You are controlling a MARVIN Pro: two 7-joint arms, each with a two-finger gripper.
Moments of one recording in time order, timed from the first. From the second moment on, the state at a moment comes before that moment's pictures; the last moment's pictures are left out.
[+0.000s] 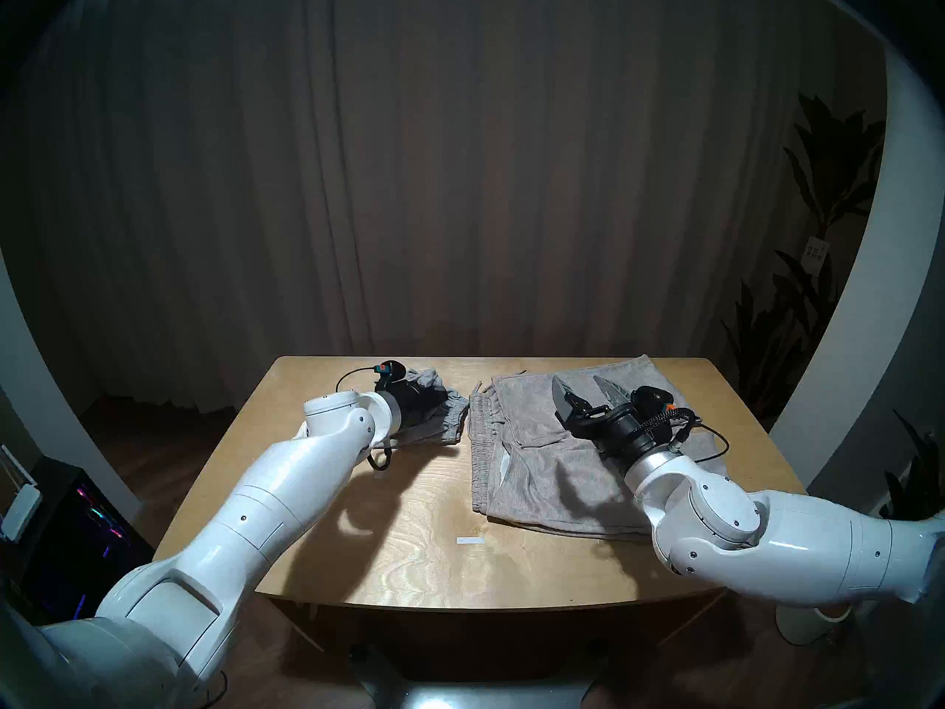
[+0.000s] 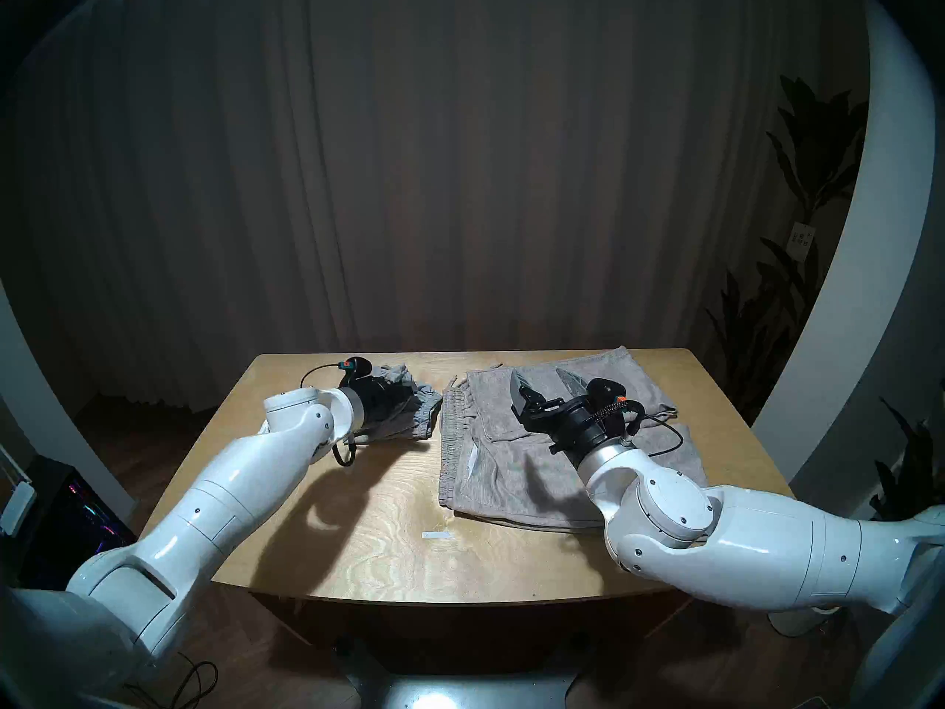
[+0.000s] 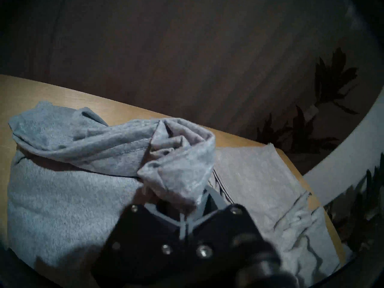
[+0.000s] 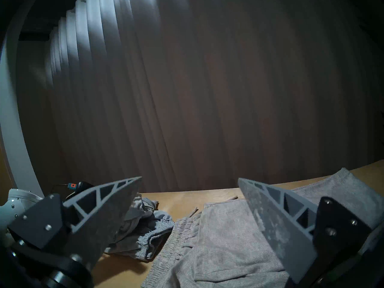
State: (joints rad) left arm 1.14 -1.14 -1.02 -1.28 -0.97 0.43 -0.11; right arm -1.11 -0.47 0.42 -1.99 1.12 -0.51 -0.46
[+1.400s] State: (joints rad) left arm 1.22 -1.14 -0.94 -1.40 -0.88 0.31 -0.15; right arm -1.10 -0.46 0.42 -1.99 1.15 -0.51 -0.43
